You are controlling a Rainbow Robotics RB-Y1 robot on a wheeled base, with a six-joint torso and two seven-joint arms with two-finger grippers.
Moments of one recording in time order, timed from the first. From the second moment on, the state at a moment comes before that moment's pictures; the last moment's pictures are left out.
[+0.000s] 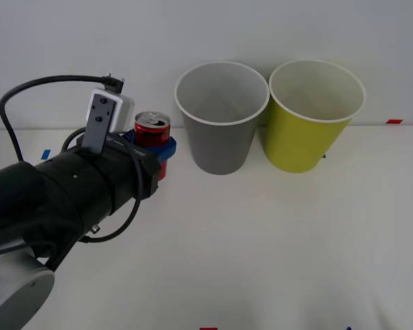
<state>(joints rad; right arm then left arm) 1.11 -0.33 0.23 -1.92 -0.13 -0.74 1.57 -0.09 0.39 -0.21 -2.62 0.33 1.20 -1.43</state>
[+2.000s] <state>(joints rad) 1.11 -0.33 0.23 -1.92 -0.13 -0.74 1.57 -0.75 0.18 -0.33 -1.79 0.30 0.74 -1.42</state>
